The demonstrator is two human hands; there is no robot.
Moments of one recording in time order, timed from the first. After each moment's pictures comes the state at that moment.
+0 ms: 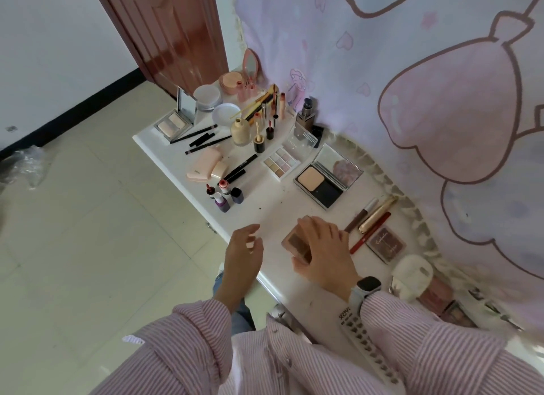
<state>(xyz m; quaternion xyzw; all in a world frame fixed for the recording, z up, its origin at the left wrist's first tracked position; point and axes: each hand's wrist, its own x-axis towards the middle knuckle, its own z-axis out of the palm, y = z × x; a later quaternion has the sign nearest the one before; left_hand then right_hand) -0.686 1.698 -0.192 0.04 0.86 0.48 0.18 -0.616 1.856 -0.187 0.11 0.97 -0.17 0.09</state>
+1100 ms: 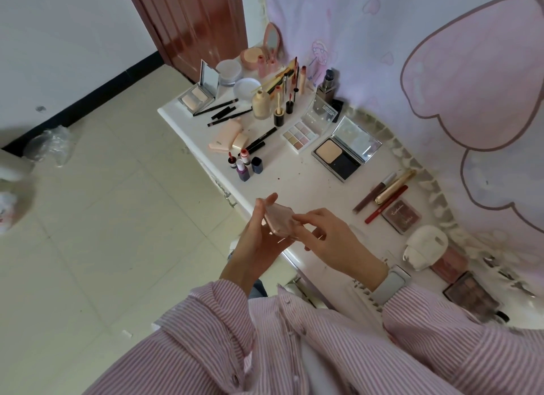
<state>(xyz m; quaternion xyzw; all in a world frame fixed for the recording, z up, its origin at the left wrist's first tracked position) -0.660 1.669 -0.166 -0.12 0.40 0.79 0.44 -0.595 1.813 -0.135 0.14 0.86 -0.49 0.08</state>
